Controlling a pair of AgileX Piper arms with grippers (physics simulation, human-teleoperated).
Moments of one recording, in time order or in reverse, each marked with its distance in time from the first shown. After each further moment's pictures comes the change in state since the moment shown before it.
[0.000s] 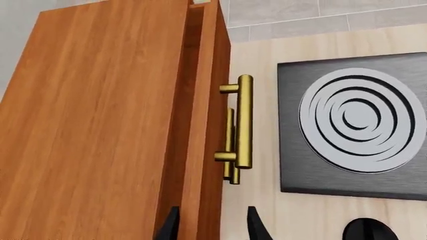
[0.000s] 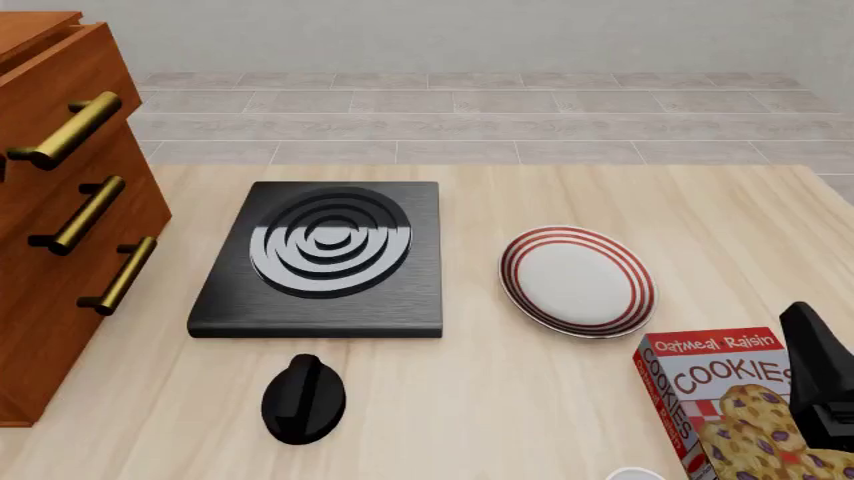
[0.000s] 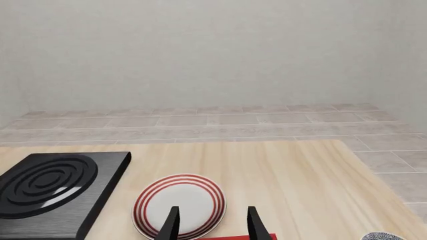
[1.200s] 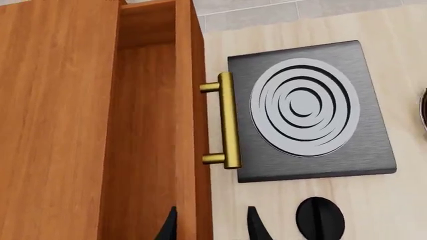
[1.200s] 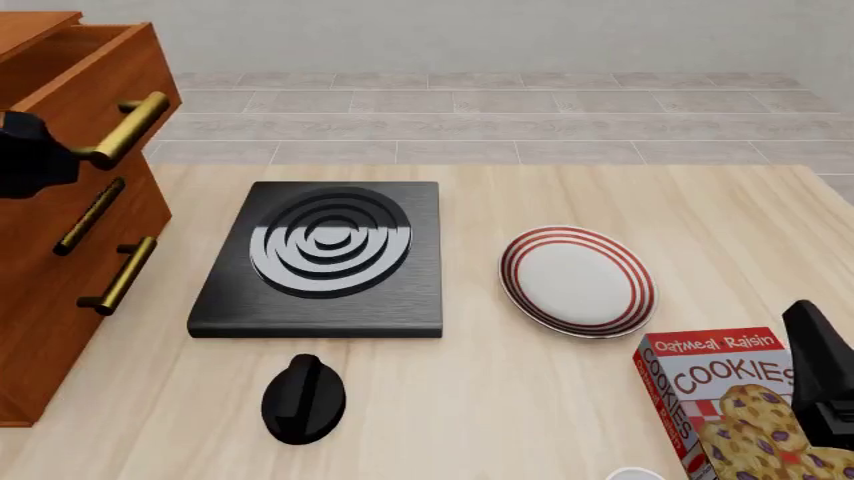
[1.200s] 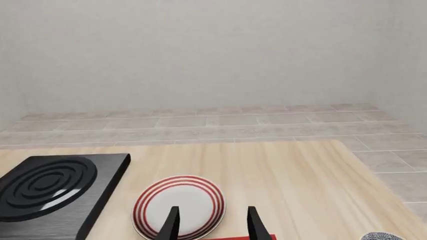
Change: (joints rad) left arm -0.200 0.043 -0.062 0.105 -0.120; right arm -0.006 0.002 -0.005 -0.001 0.006
